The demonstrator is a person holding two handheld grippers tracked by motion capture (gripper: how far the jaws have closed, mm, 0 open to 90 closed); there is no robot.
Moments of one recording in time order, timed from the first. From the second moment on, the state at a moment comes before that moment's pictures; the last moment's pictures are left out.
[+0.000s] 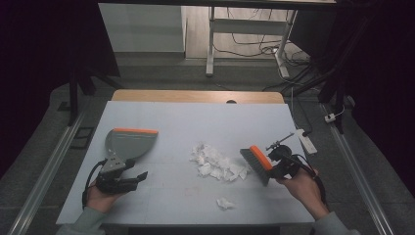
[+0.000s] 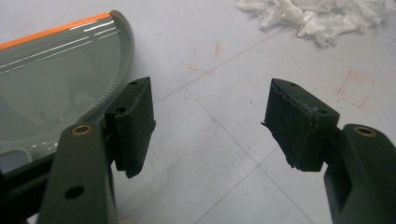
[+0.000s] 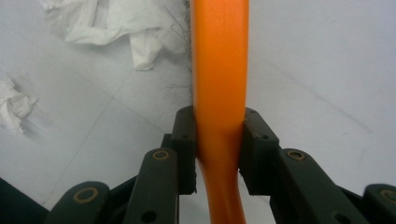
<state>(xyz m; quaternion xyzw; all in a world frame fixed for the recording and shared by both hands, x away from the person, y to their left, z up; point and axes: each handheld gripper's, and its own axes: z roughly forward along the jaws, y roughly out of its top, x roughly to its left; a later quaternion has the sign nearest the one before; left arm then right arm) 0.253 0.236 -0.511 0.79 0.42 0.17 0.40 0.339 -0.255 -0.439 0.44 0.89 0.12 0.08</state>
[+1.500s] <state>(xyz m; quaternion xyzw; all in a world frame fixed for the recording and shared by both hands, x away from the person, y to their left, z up) 0.253 0.237 -0.513 0.79 0.43 0.17 0.40 0.285 -0.182 -0.417 0.16 0.97 0.20 -0.02</state>
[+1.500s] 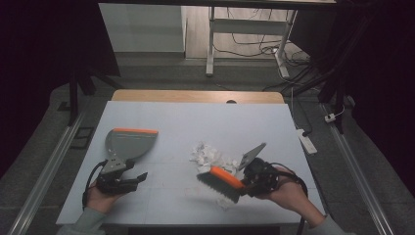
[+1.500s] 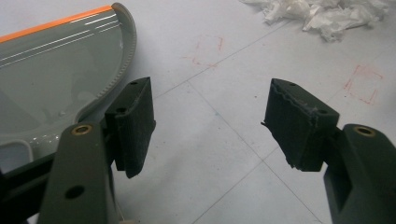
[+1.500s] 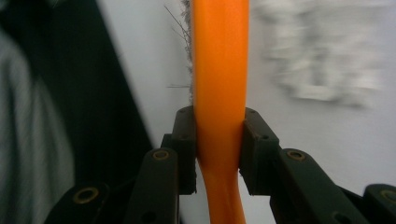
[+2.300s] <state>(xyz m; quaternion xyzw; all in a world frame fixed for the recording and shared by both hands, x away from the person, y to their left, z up) 0.253 0.239 -0.514 0.79 0.43 0.17 0.40 0.334 -0.154 -0.419 0.19 0.96 0.19 0.07</state>
